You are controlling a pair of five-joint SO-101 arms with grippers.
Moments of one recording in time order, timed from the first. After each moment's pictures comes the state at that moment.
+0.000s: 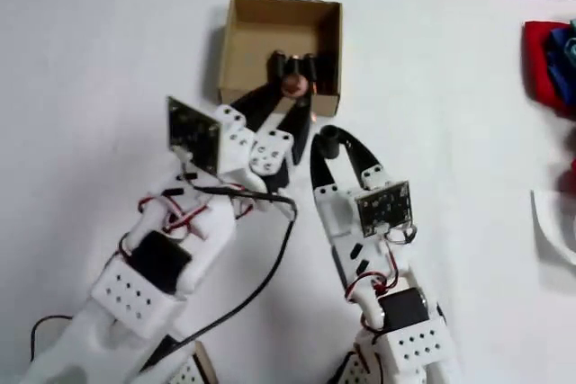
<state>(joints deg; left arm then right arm) 27.9 -55.5 51.3 14.1 11.4 -21.1 -86.1 92.4 5.4 8.5</state>
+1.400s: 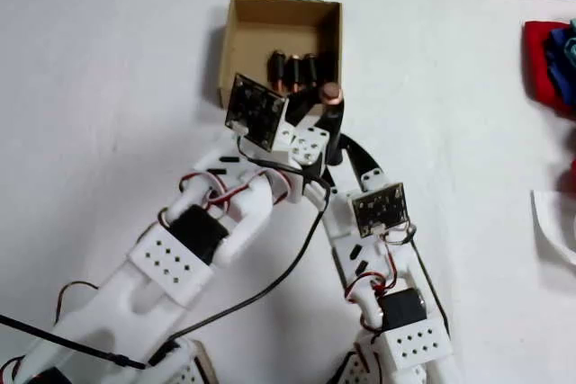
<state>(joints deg) 31.7 -40.5 46.1 13.1 11.2 -20.7 -86.5 94.4 3.2 9.5</state>
